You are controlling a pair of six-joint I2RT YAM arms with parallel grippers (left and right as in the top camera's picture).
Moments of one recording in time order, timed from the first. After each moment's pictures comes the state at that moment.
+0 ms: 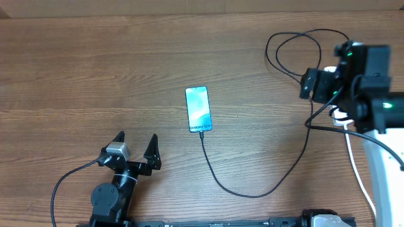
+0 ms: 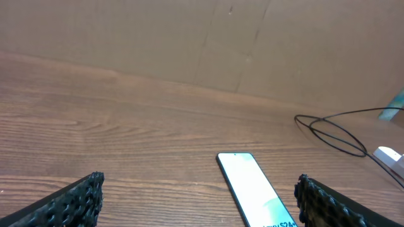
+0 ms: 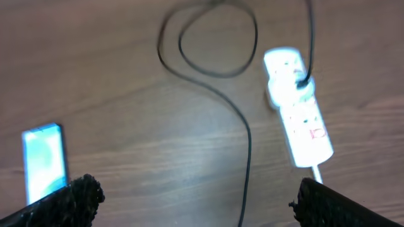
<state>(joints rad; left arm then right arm) -0.14 0.01 0.01 -0.07 0.07 -0.28 0.00 1.29 1.40 -1.05 0.04 0.17</state>
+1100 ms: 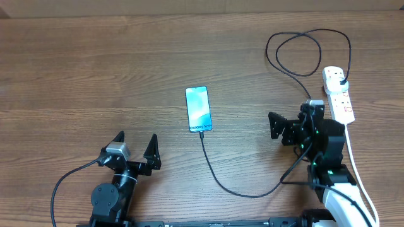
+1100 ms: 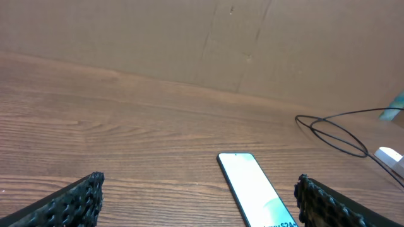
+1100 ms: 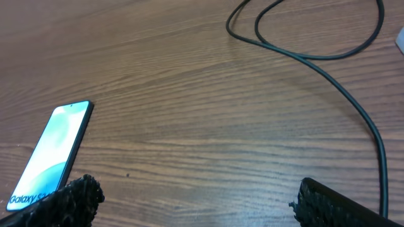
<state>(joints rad) -0.14 0.01 0.01 -0.07 0.06 -0.28 0.00 1.00 0.31 0.15 -0.25 0.17</state>
